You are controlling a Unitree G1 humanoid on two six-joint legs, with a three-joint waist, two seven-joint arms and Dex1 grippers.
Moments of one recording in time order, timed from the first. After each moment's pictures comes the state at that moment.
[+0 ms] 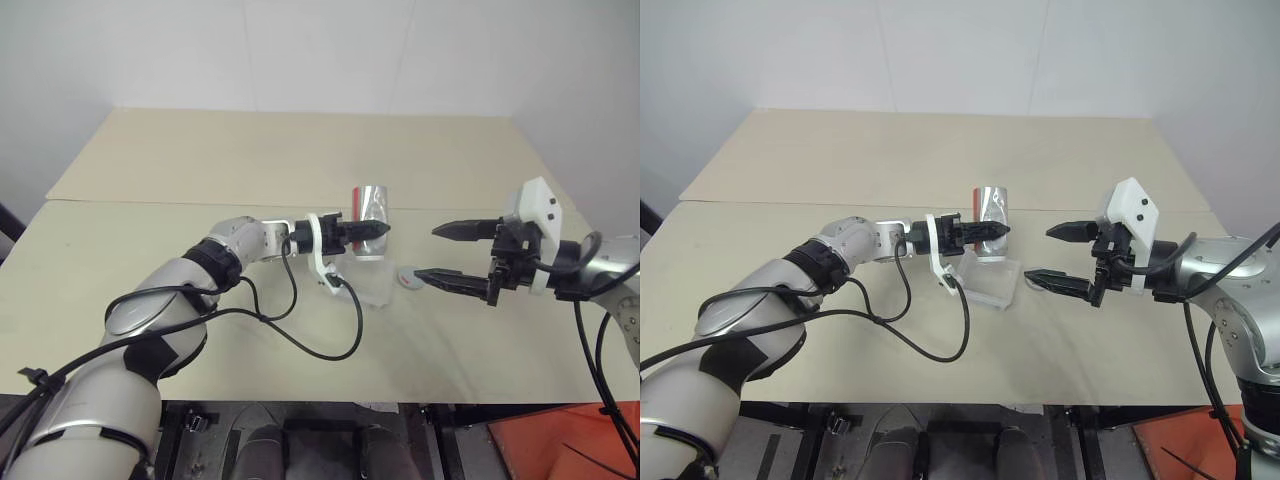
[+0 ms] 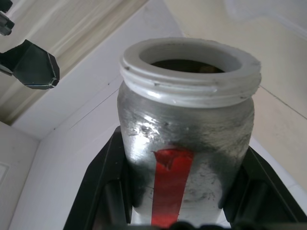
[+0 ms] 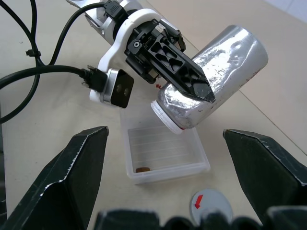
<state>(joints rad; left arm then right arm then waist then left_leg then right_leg) -1.24 0.44 -0.95 0.84 1.44 -0.59 0.70 -0.39 -0.95 -0.18 -0.40 0.65 0.73 0.98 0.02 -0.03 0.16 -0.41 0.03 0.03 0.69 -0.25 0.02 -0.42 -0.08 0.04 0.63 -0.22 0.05</state>
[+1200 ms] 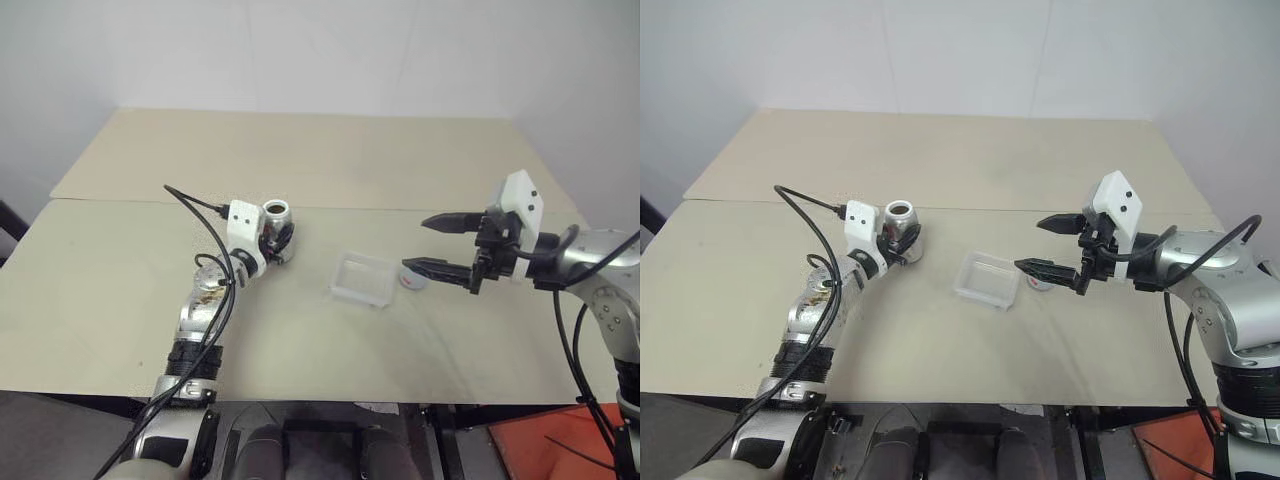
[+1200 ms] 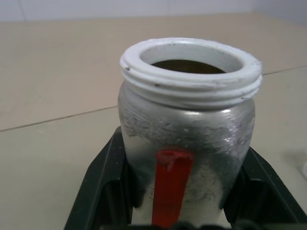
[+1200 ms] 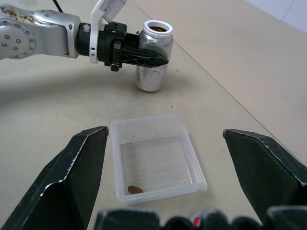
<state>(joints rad) -0.57 0.19 0.04 0.26 -0.18 0.26 -0.38 -0.46 -0.88 -0.12 -0.33 0.60 0.70 0.96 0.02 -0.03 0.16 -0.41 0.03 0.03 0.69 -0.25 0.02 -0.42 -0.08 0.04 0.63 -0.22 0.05</state>
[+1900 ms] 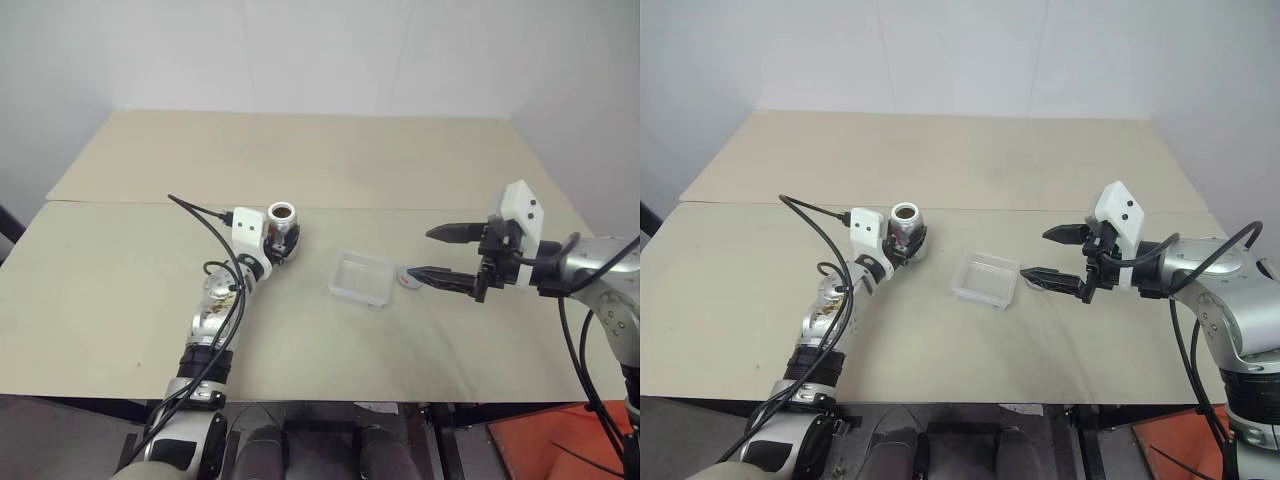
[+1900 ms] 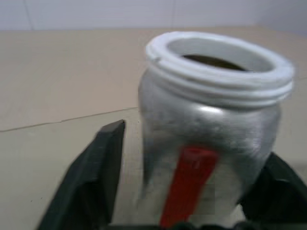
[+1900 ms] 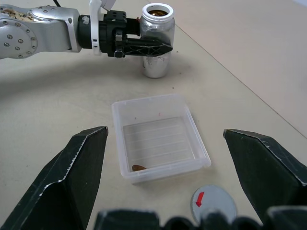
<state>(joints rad) -0.55 0.16 0.05 0.34 -0.16 0.15 -0.34 -0.43 -0.91 -0.12 -0.33 0.61 0.73 0.96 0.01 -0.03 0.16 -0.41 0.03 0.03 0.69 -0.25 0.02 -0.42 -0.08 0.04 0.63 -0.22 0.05</state>
